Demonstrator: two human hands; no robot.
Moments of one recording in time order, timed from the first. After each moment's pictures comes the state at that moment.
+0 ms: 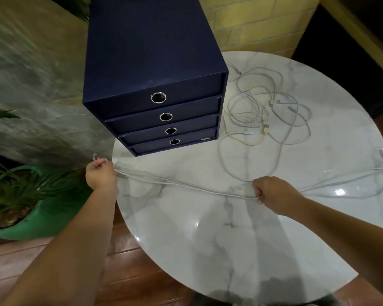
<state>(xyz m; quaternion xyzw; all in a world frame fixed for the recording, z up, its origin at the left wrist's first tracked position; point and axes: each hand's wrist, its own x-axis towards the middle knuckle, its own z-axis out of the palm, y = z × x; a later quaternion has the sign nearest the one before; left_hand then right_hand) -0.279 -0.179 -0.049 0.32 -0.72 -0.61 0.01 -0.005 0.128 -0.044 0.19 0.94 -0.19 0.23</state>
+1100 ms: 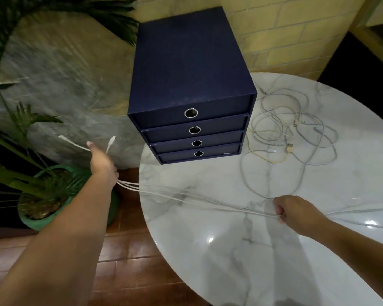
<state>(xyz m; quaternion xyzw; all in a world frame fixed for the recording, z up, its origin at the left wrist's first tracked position) -0.327 -0.216 0.021 0.36 -0.67 -0.63 -0.12 -0.003 0.125 -0.034 0.20 0.93 -0.20 0.23</state>
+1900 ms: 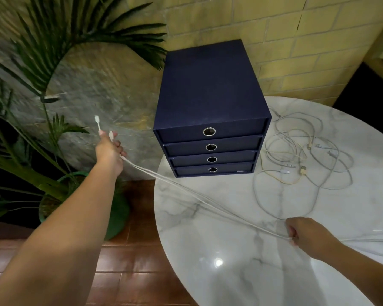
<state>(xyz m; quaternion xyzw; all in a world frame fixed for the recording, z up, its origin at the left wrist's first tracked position) -0.335 -0.210 0.098 0.25 -0.66 -0.71 -0.03 -0.003 0.130 -0.047 0.20 0.93 -0.20 0.24</state>
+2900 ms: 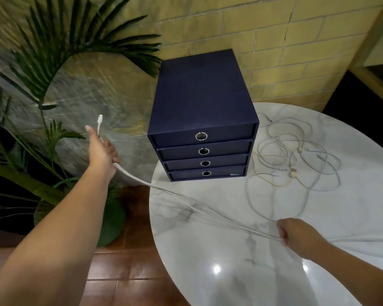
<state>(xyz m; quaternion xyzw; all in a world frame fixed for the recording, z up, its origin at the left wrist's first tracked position) -0.317 -0.206 0.125 0.23 -0.63 -0.74 -0.03 -0.002 0.130 -0.047 0.19 0.94 -0.19 0.22</state>
